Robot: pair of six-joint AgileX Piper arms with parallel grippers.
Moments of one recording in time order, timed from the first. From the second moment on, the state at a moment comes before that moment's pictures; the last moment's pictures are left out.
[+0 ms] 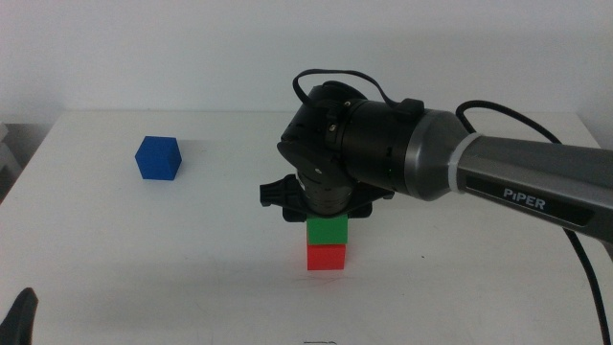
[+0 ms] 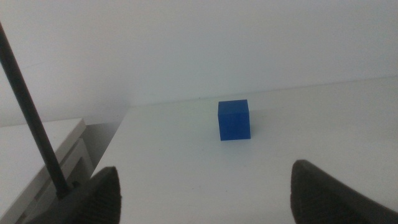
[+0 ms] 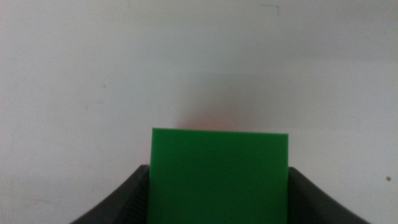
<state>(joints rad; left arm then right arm) 0.01 -0.01 0.03 0.00 0.12 0.10 0.86 2.02 -1.67 -0.43 1.01 1.00</state>
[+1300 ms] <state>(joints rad) 0.01 -0.01 0.03 0.00 0.12 0.10 0.89 1.80 -1.67 -0.41 1.09 0.85</state>
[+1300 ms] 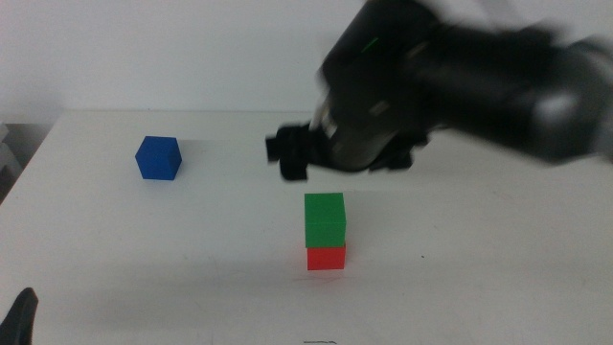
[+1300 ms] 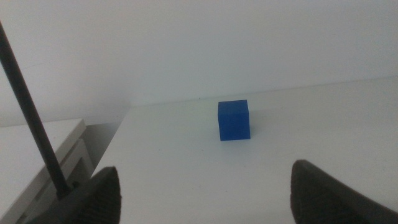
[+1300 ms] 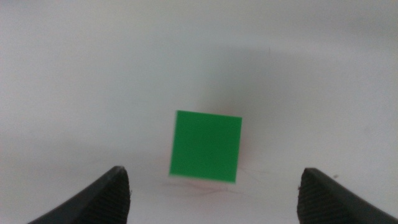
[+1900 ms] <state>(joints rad) 0.01 -0.01 0.03 0.00 0.12 0.10 0.89 0.96 -1.17 -0.33 1.11 0.50</state>
